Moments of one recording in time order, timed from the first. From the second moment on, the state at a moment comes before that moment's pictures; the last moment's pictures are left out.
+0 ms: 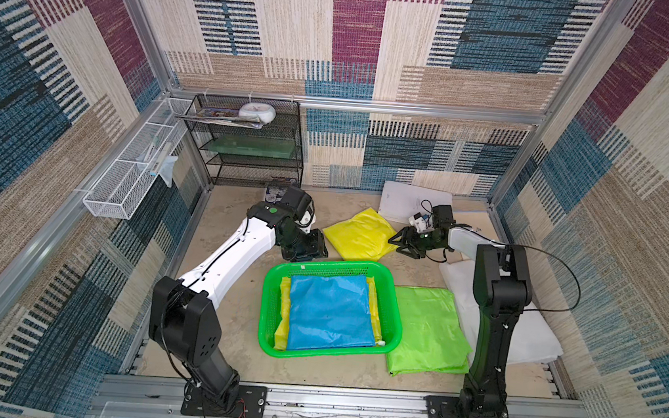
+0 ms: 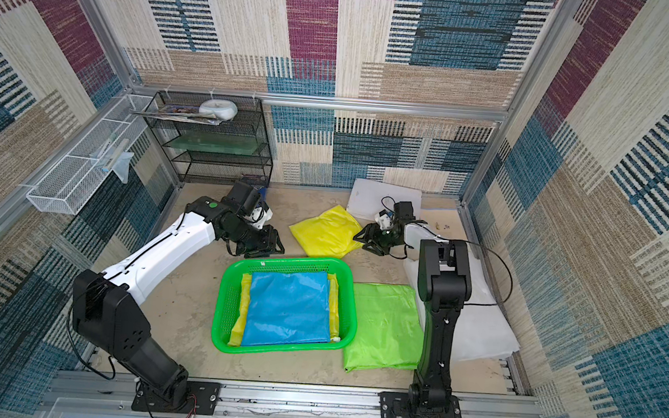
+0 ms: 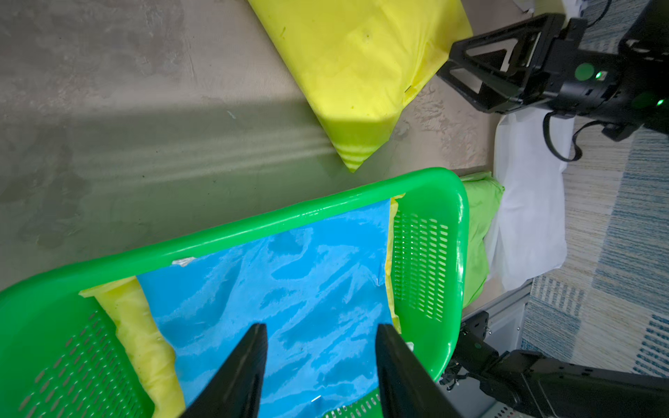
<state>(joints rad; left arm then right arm) -0.39 1.64 1.50 -1.02 0.37 -0.49 0.11 2.22 1.58 -0.44 -0.77 0.46</state>
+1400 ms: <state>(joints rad) -0.32 1.42 1.27 -1.02 0.36 -0.47 0.20 2.34 1.96 -0.60 -0.63 0.40</state>
